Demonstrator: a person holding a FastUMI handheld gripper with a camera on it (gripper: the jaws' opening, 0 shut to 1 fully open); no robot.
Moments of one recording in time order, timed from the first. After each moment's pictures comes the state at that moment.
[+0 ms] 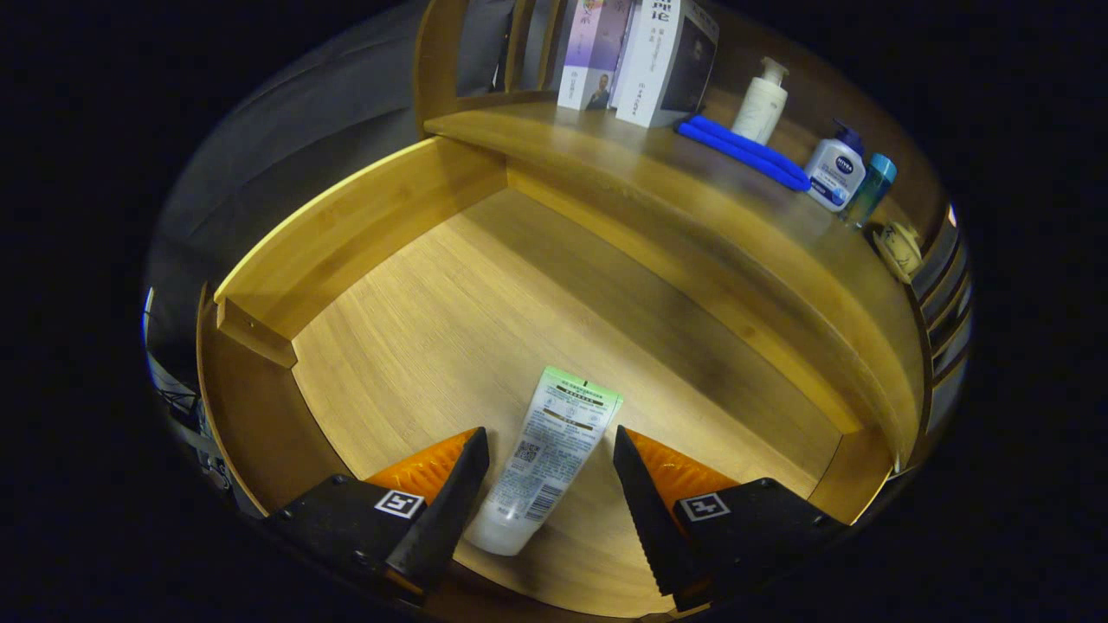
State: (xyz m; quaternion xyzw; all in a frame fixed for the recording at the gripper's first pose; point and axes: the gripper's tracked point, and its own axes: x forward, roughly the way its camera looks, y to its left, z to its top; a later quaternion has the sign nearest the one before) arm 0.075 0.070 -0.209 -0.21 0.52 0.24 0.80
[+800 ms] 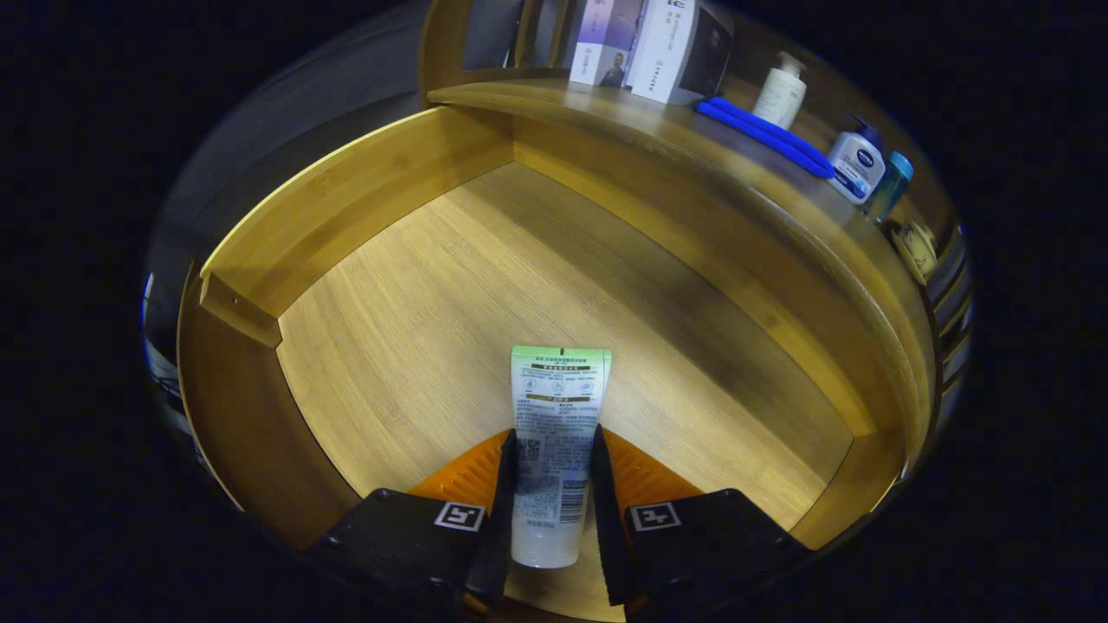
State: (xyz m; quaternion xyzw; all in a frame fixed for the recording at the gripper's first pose) arm 0.077 0.071 -0.223 -0.22 0.51 0.25 0.79
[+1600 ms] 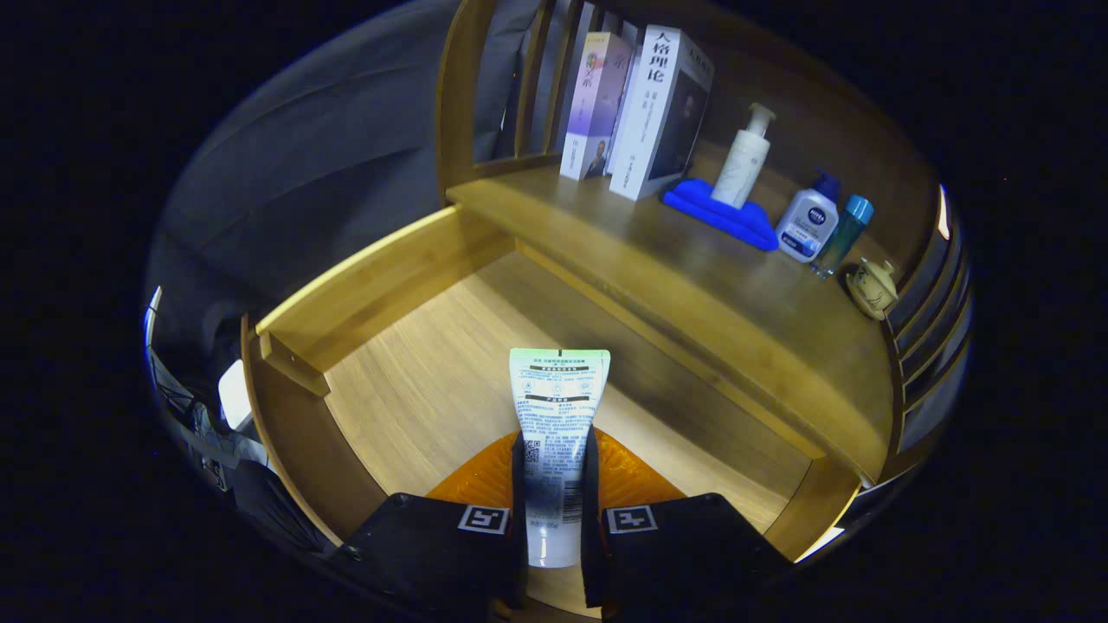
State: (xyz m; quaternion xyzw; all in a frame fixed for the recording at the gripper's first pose) arm 0.087 0.086 -0.137 -0.19 0.43 0.27 0.84
